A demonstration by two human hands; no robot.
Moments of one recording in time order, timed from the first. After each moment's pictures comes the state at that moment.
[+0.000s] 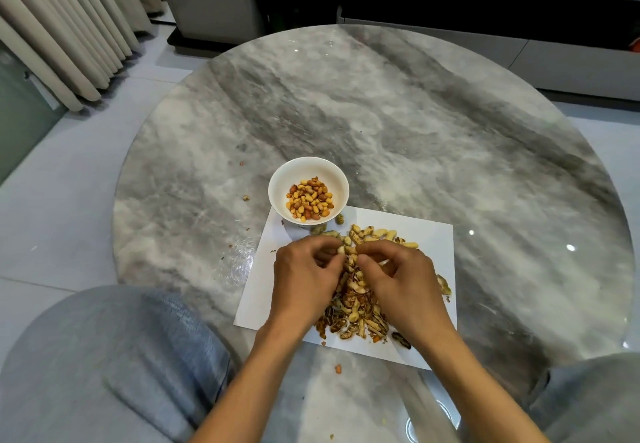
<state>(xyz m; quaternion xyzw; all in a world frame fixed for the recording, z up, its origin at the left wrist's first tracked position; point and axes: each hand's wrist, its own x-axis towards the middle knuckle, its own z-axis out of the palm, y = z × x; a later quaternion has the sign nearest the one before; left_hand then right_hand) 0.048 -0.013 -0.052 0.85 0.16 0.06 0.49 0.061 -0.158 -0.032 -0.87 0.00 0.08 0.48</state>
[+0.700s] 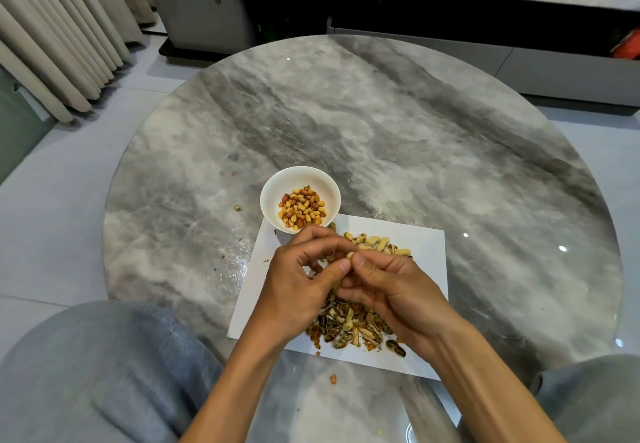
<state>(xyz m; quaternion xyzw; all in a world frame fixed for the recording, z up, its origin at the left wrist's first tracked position) 0.046 0.000 -0.029 0.77 -0.01 0.04 0.64 0.067 -0.162 -0.015 -0.54 0.09 0.31 0.78</state>
